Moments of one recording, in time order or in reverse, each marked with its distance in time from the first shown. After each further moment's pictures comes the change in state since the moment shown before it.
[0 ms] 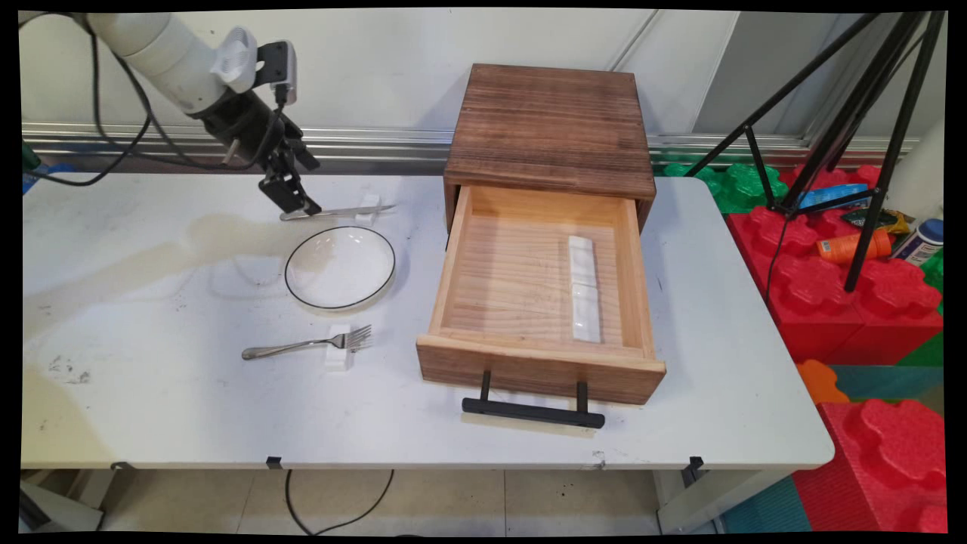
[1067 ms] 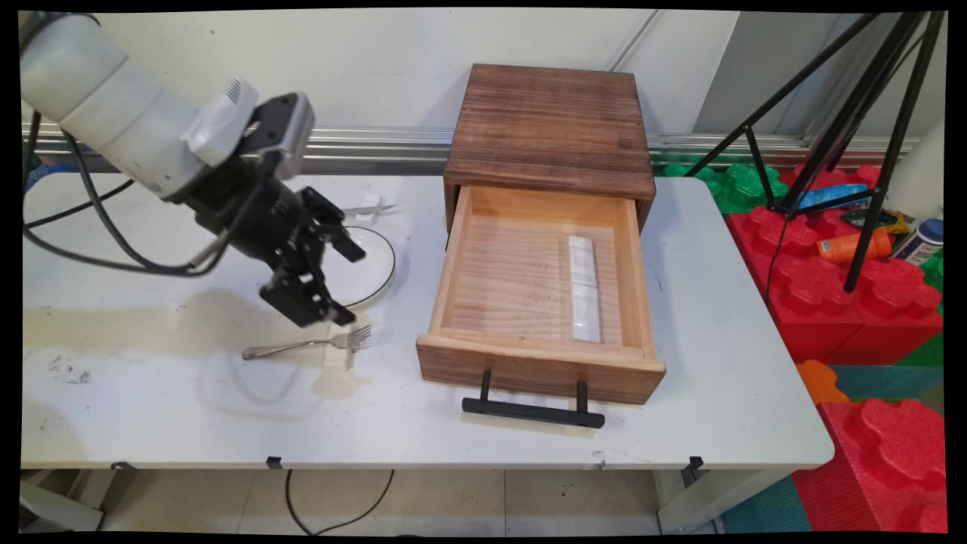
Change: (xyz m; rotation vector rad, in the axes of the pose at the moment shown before) arm 0.052 0.176 -0.055 -0.213 0.167 0.067
